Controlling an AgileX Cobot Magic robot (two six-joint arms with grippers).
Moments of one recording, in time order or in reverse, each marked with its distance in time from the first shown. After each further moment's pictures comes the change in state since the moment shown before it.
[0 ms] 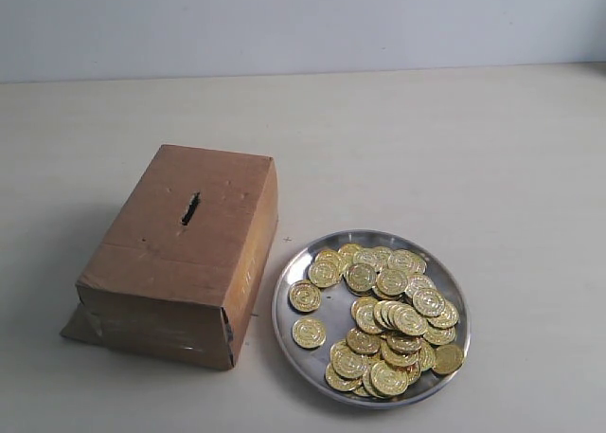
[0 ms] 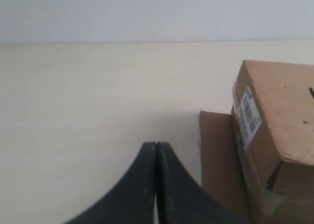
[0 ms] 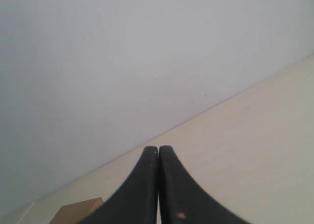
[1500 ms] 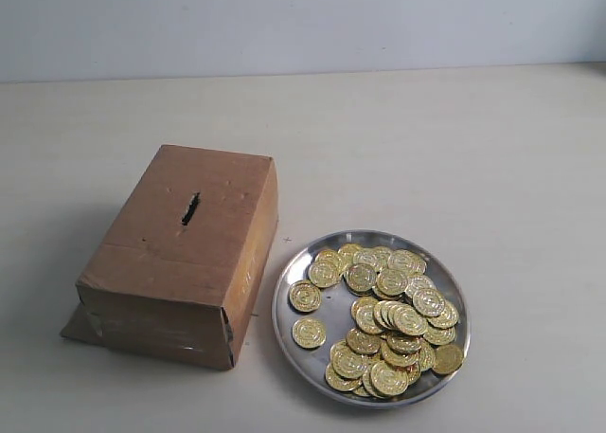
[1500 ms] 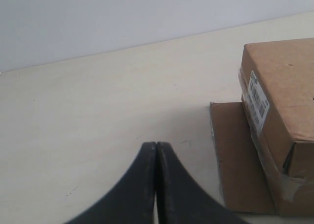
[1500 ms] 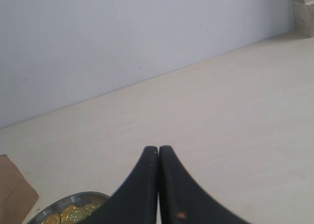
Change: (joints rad) left arm 0.000 0.000 0.000 0.004 -0.002 0.160; right arm 0.000 0.000 0.000 -0.250 0.220 0.000
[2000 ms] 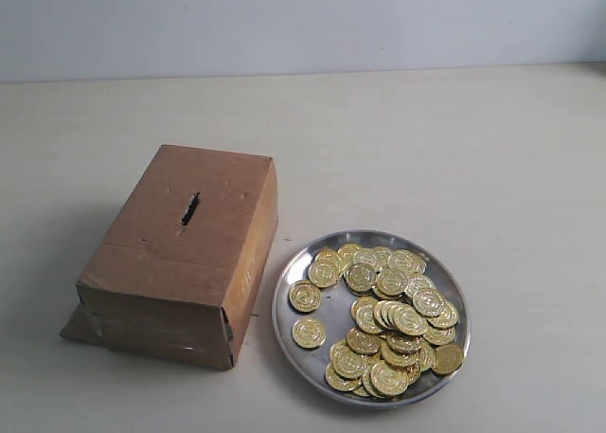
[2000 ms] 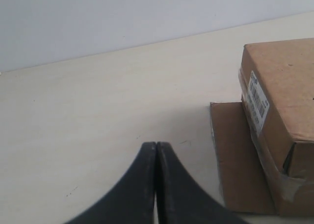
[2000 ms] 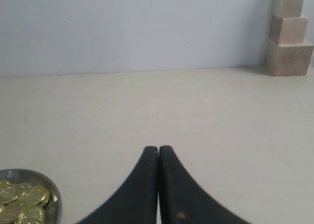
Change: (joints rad) left arm 0.000 0.000 0.000 0.000 0.000 0.000; right arm -0.052 0.000 0.000 -0.004 0.020 -0.328
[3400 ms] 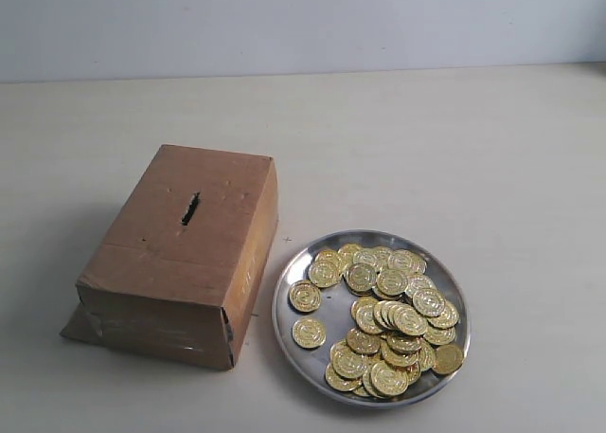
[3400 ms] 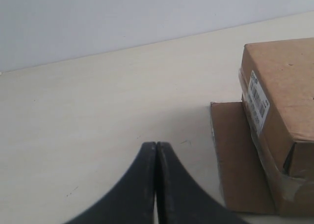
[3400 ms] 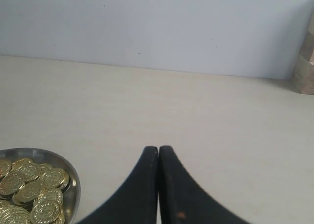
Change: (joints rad) left arm 0.000 0.000 0.000 0.000 0.000 0.002; right arm -0.023 0.000 0.000 0.391 -0.026 -0.476
